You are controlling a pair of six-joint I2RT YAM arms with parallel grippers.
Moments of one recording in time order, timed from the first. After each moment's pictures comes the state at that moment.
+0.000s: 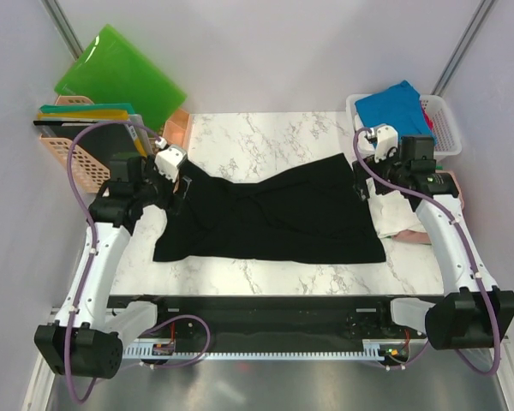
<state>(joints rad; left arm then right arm) -0.07 1.04 1.02 -0.62 0.27 0.44 0.03 1.22 1.16 -0.64 -0.23 -0.29</state>
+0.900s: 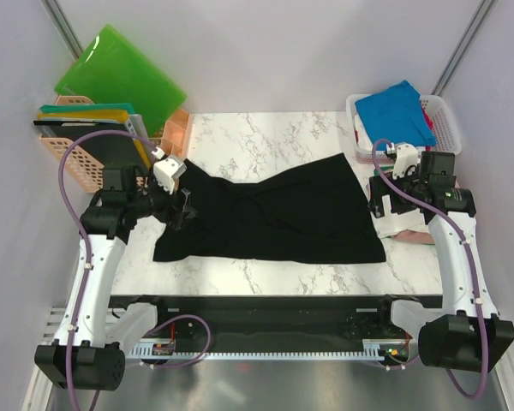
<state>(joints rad) -0.03 0.95 1.04 -0.81 0.57 0.42 -0.13 1.10 1.11 -0.88 -0.31 -0.30</state>
